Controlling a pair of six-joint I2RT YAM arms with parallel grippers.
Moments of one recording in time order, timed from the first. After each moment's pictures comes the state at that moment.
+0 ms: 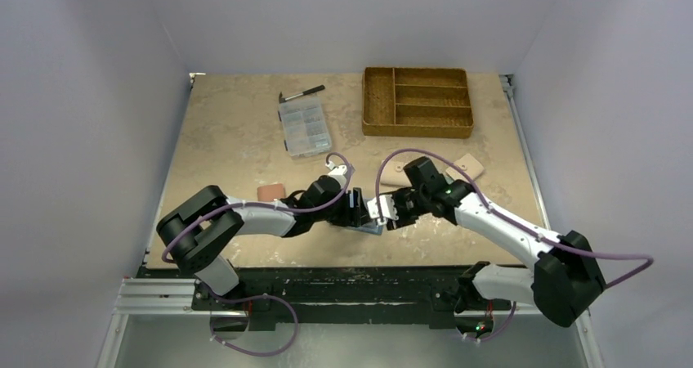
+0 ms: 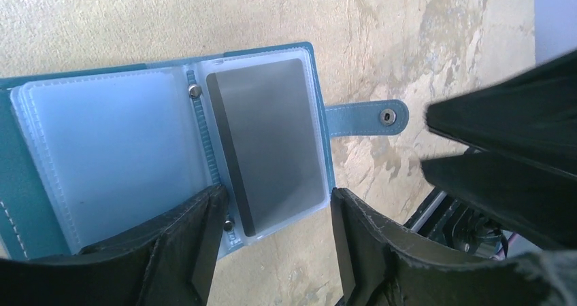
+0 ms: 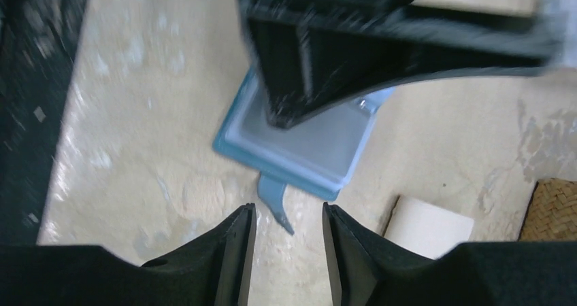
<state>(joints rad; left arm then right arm) -0.87 1.61 0.62 0.36 0.12 -0.74 0.64 1.22 0.71 -0.52 -0.42 -1.20</state>
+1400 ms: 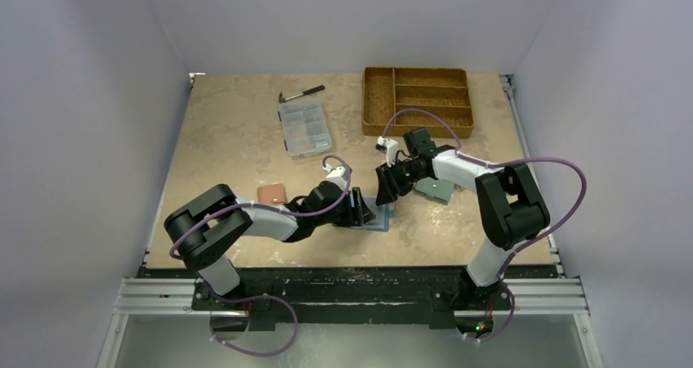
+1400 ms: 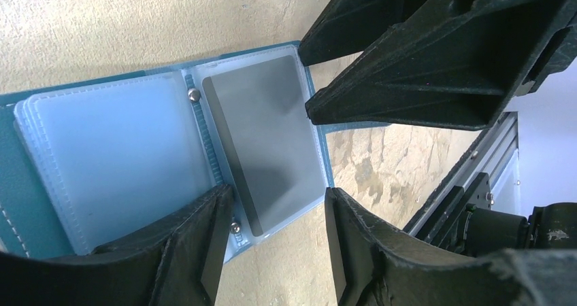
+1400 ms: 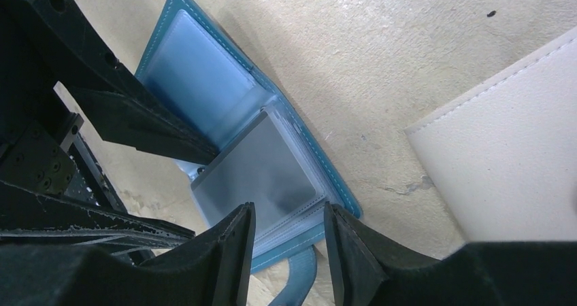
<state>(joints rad) -0.91 1.65 0.58 0.51 0.04 -0.86 0.38 1.72 0.98 -0.42 -0.64 -0.13</state>
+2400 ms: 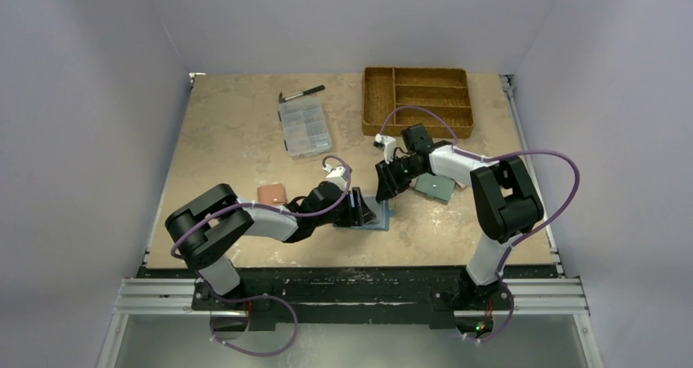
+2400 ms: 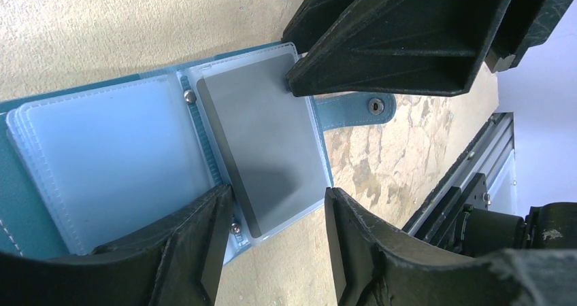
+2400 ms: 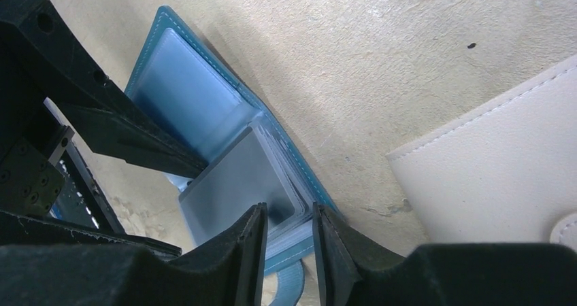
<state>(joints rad) -0.91 1.66 0.58 0.54 0.05 -0.87 0.38 1.78 1.04 -0.43 -0.65 -0.16</state>
